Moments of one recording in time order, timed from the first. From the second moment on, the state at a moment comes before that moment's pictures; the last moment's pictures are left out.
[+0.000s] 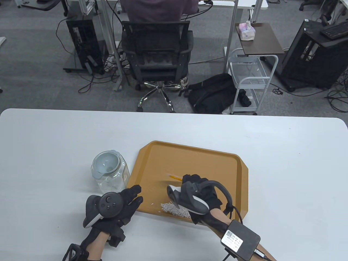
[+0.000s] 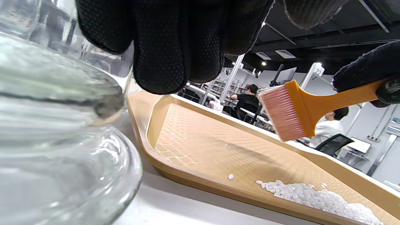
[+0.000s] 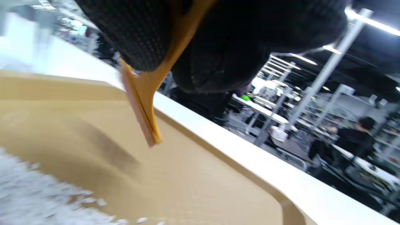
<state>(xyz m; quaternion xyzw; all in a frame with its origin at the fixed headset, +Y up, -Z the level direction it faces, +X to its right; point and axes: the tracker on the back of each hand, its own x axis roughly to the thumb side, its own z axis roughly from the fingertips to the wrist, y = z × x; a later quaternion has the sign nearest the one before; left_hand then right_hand) -0.230 -0.718 -0.299 0.01 -0.16 0.20 0.97 0.040 -0.649 -0.314 -0.09 0.03 -0.98 0.17</state>
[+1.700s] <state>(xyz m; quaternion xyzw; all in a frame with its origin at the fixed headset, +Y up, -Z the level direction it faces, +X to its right) -0.233 -0.722 -0.303 0.00 -0.16 0.20 0.97 -0.007 -0.656 -0.311 -0.19 0.00 -0.98 0.08</state>
